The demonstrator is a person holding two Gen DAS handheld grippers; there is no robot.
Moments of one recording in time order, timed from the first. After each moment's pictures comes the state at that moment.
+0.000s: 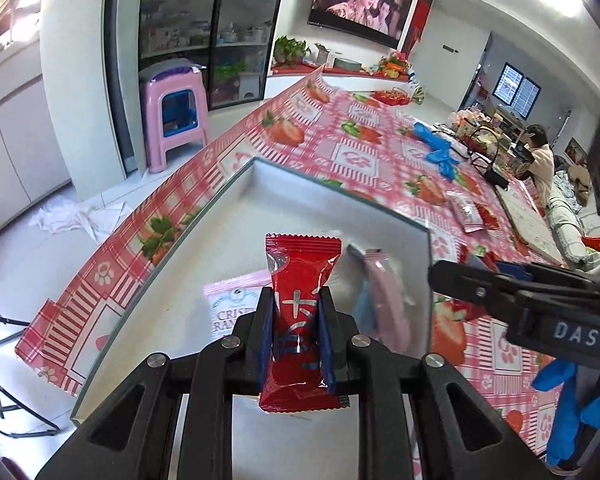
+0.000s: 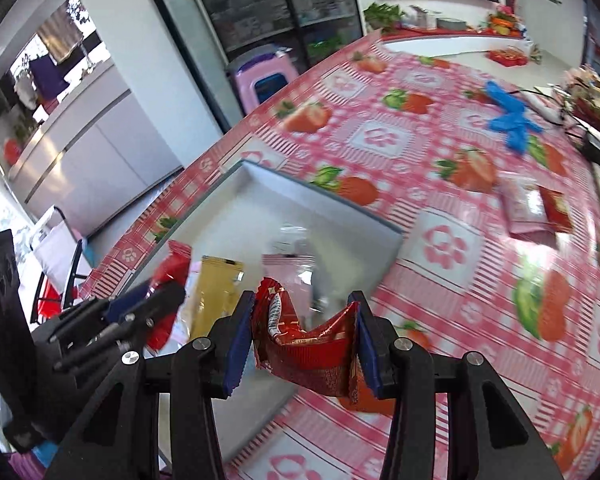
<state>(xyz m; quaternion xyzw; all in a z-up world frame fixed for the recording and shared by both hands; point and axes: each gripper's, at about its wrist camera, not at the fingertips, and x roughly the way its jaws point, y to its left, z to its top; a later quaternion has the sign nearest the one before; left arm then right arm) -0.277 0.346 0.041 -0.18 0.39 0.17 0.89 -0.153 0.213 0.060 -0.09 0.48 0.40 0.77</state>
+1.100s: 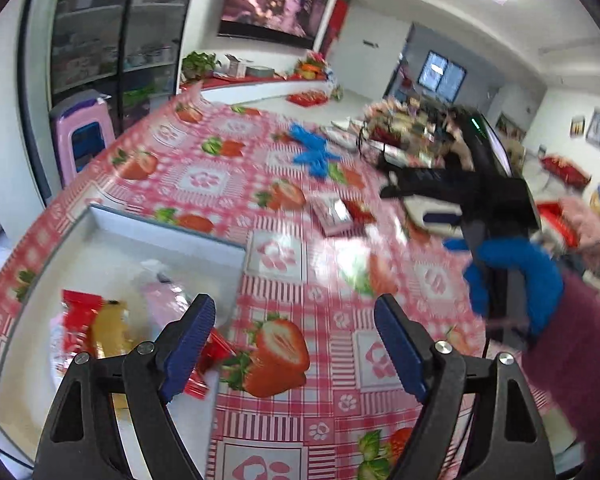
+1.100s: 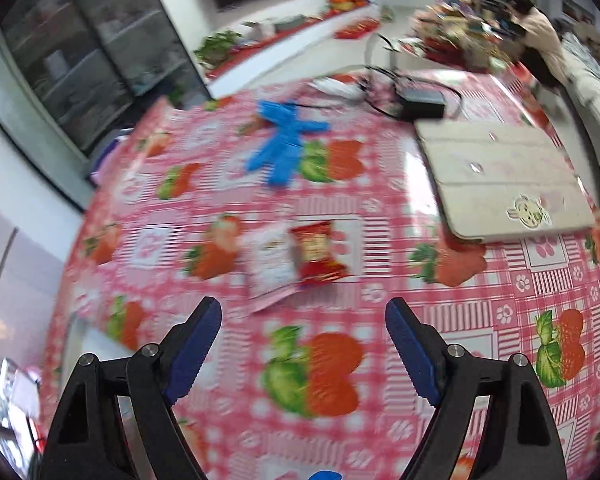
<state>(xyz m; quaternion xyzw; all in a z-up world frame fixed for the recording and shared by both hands) -0.223 0.220 0.079 -0.14 0.37 0.03 0.92 0.027 0.053 0.062 0.03 0.51 0.17 0.84</state>
